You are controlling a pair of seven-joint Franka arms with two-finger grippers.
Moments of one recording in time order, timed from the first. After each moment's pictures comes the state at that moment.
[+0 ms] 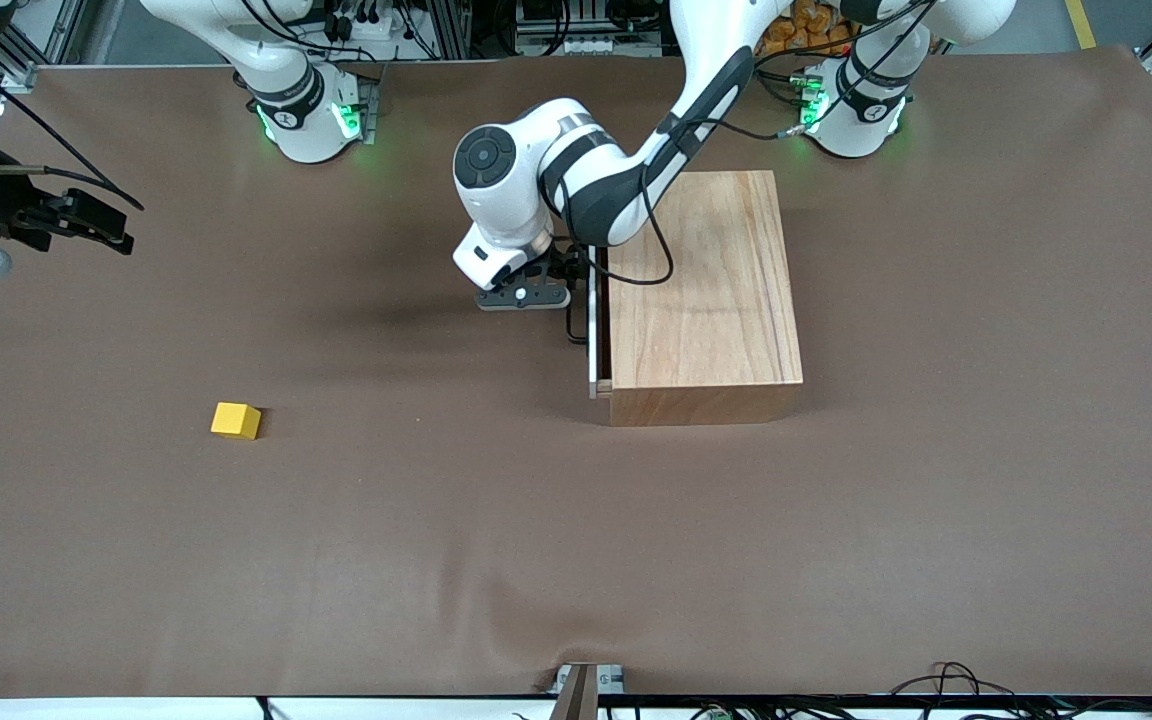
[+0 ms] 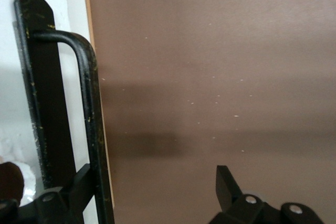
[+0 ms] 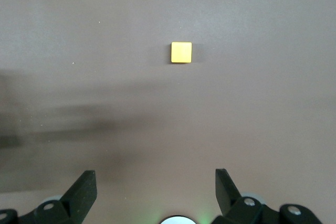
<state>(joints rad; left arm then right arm) -0.95 0.73 -0.04 -1.27 0.01 1.91 -0.96 0.00 -0.08 -0.01 -1.70 0.01 1.52 0.05</state>
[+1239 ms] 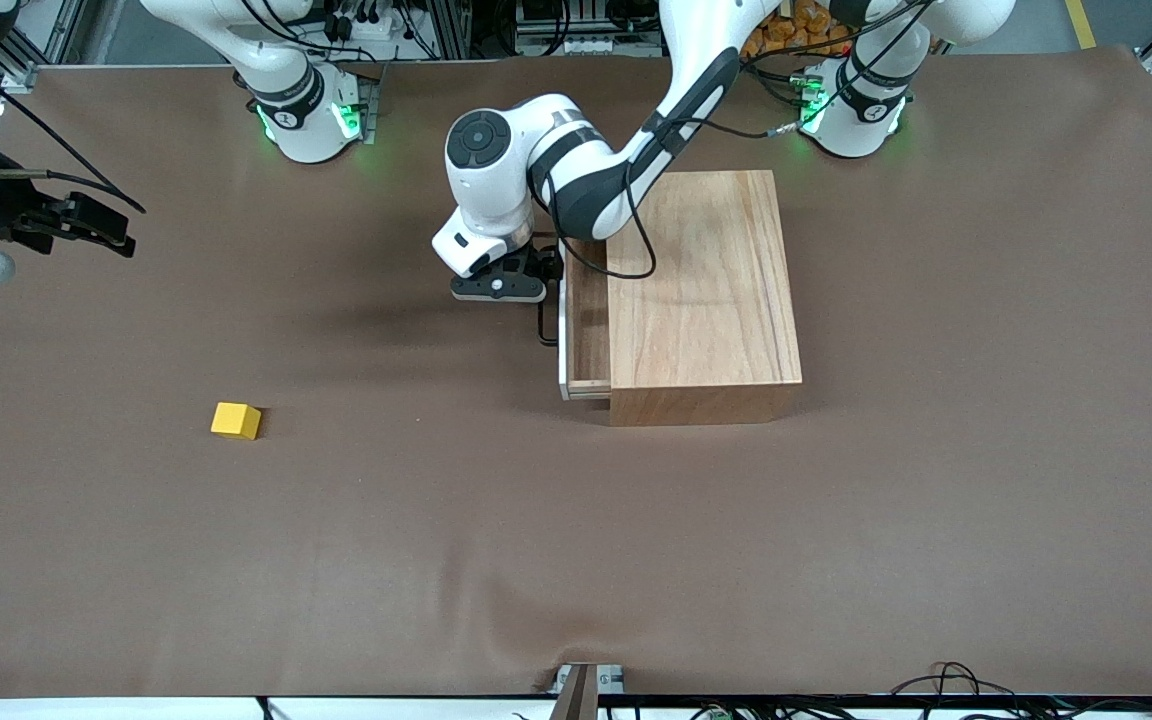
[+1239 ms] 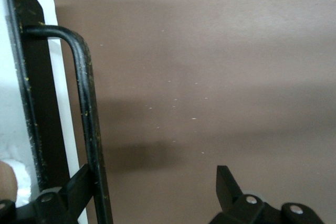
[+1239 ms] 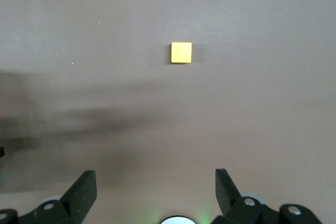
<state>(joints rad) -0.98 0.75 -0.05 -1.27 0.01 2.05 -0.96 0.00 -0.08 -0.01 -1.70 0.01 1.52 0.05</state>
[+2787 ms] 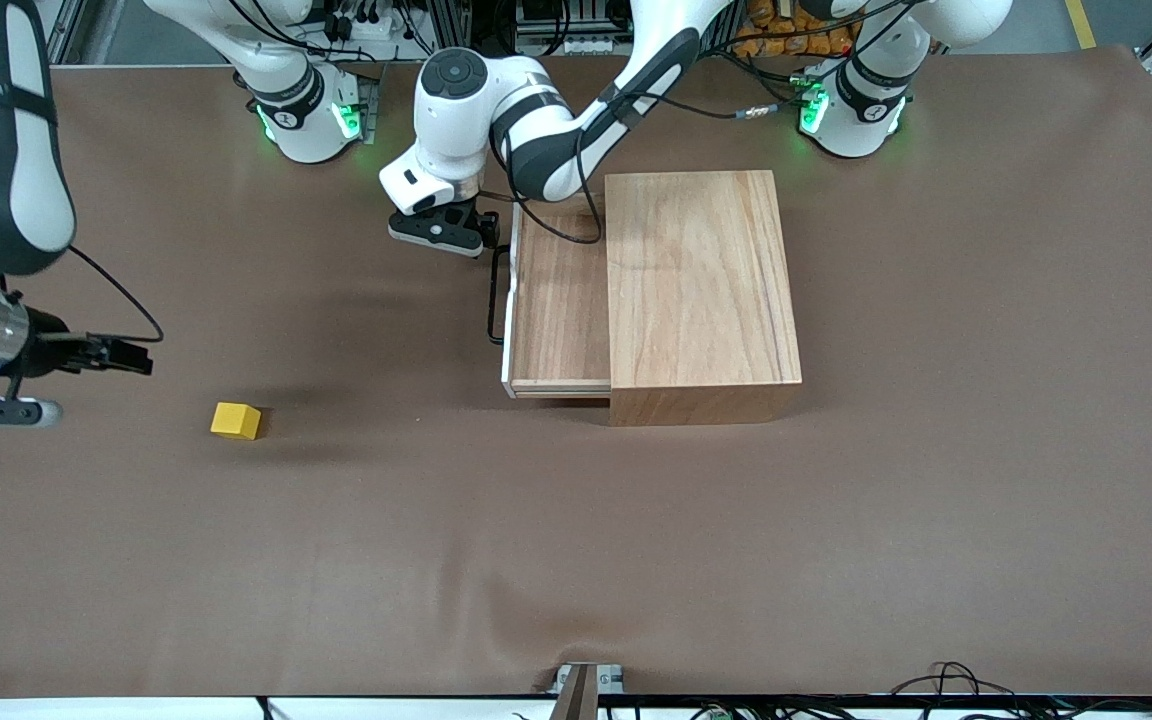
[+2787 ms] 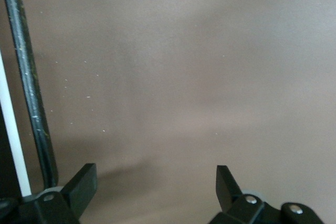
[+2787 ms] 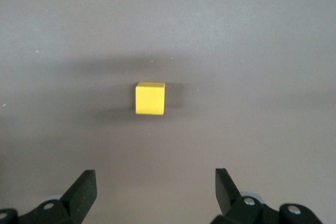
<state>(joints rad) -1.06 0.78 -0.10 -1.24 -0.01 2.27 -0.96 -0.10 0.28 -0.02 -1.71 -0.01 1.85 -0.08</state>
